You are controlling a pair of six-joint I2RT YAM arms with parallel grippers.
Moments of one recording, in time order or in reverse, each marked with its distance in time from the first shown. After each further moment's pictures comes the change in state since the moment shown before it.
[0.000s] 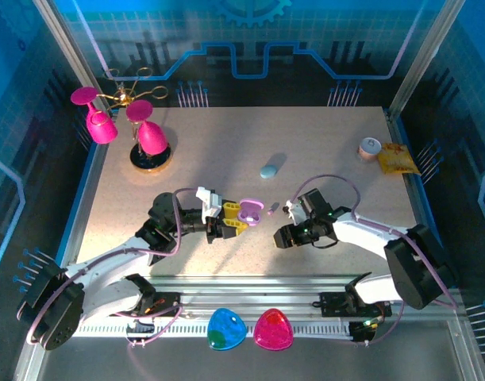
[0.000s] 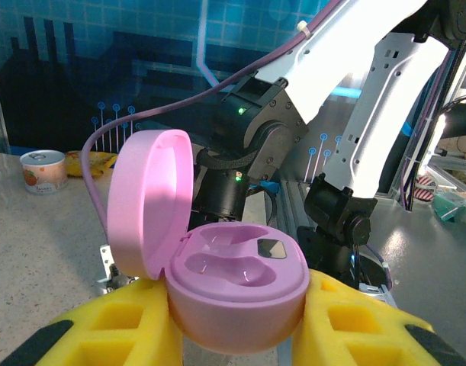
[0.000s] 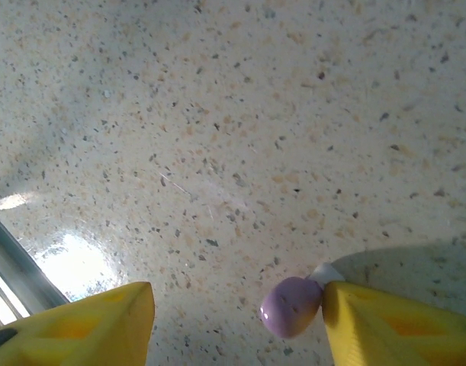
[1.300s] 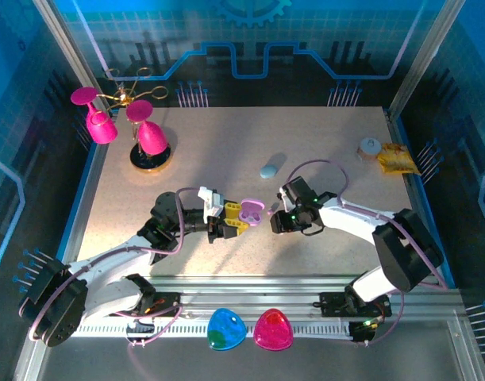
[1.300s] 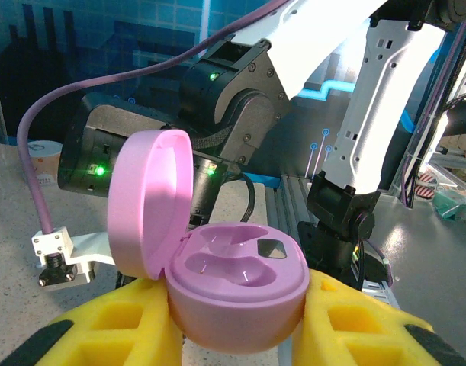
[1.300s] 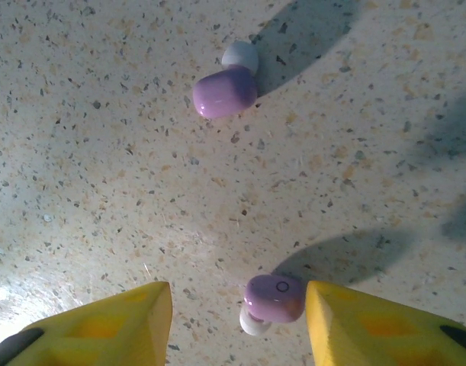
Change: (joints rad) left arm 0.000 0.028 0.000 0.006 0.000 0.000; right arm 0.072 0.143 0.209 -0.079 0.268 0.115
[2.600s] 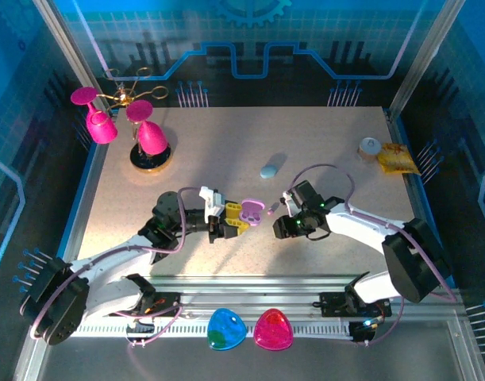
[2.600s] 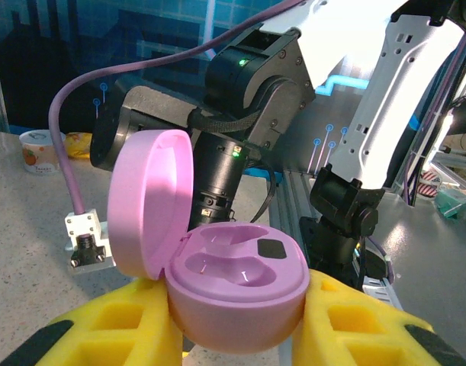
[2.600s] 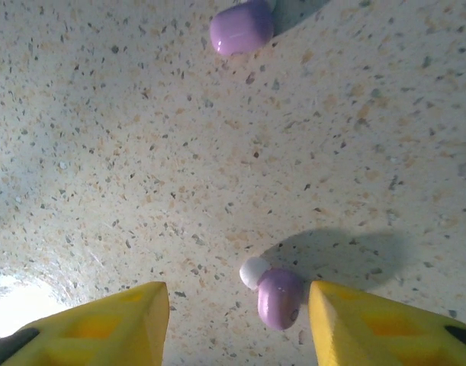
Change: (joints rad) left arm 0.001 0.017 0.000 -0.008 -0.006 -0.001; right arm -0.013 -0.094 -0.066 -0.023 -0.053 -0.033
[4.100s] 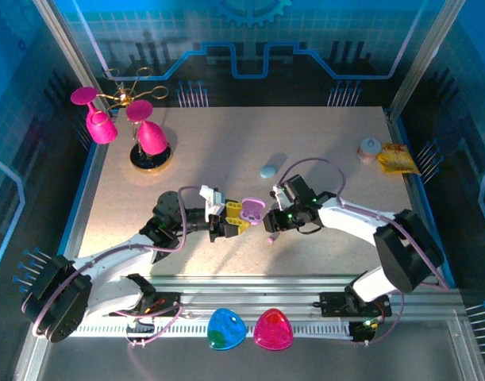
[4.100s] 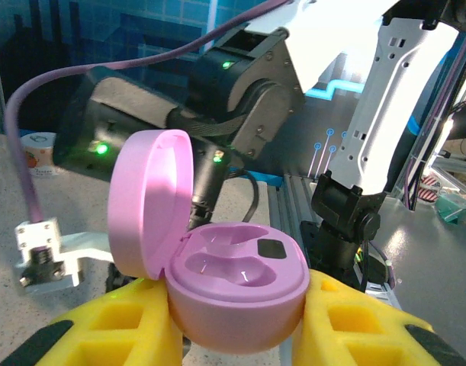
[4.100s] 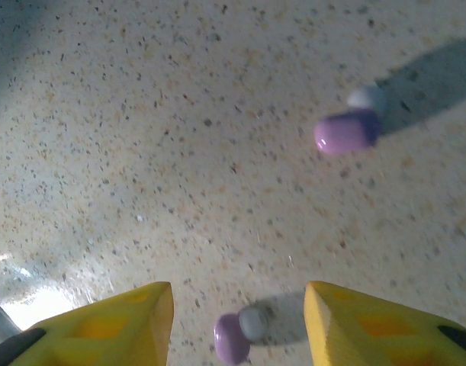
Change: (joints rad) left arm 0.002 0.011 0.000 0.028 0.000 -0.018; right arm 0.032 0.111 0.095 0.085 -0.072 -0.019
